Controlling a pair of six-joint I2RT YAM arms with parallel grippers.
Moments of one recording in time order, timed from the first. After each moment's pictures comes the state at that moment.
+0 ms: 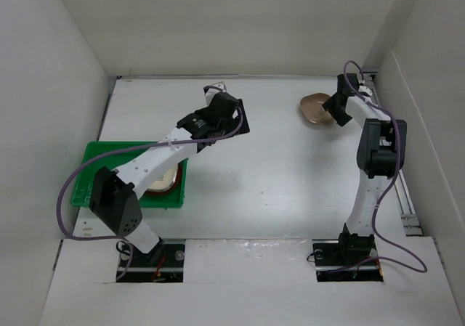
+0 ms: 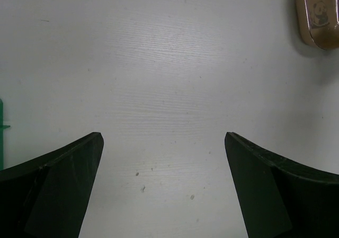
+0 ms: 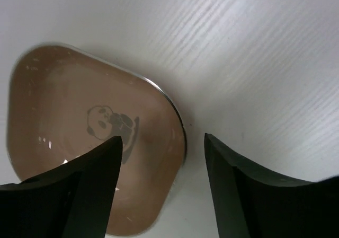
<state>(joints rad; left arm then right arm) -0.71 1.57 1.39 -0.59 -0.34 -0.74 -0.06 2.12 1.62 -0.45 0.28 0.81</state>
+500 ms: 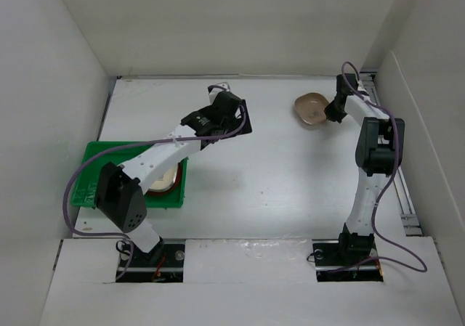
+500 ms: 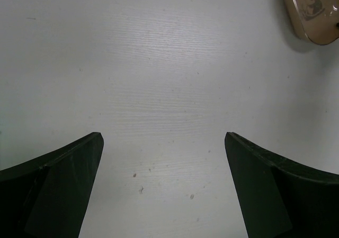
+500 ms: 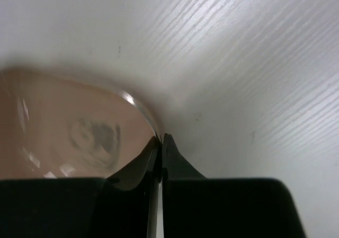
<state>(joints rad) -0.70 1.60 1.42 -0.59 -0.31 -0.72 -0.07 2.18 1.70 -0.52 0.22 0.75</state>
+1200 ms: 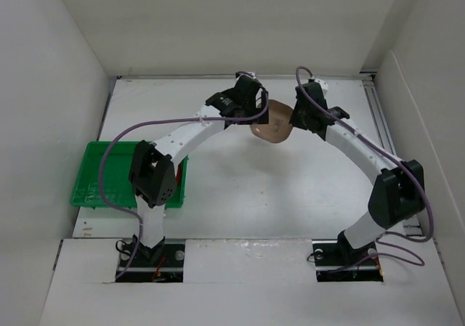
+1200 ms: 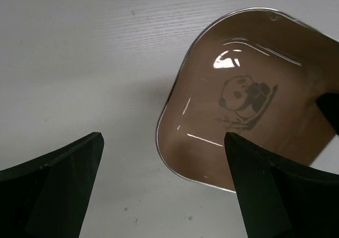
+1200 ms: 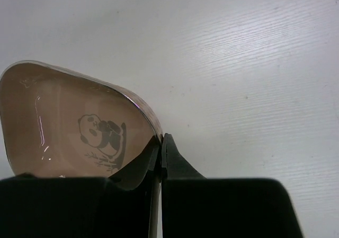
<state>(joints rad) -0.71 1.93 1.80 -0.66 -0.20 -0.55 0.38 1.61 1.32 -0.48 0.31 0.58</state>
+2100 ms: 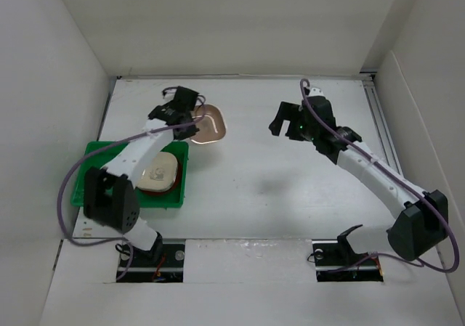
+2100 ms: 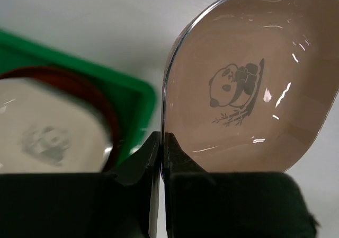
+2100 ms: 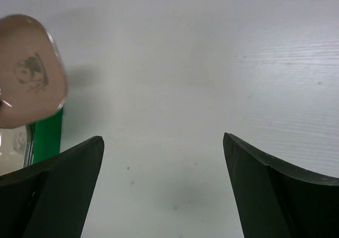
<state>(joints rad) -0.43 1.61 1.37 -0.74 -0.32 -0.65 0.46 1.33 1.13 -0.36 0.08 0.54</state>
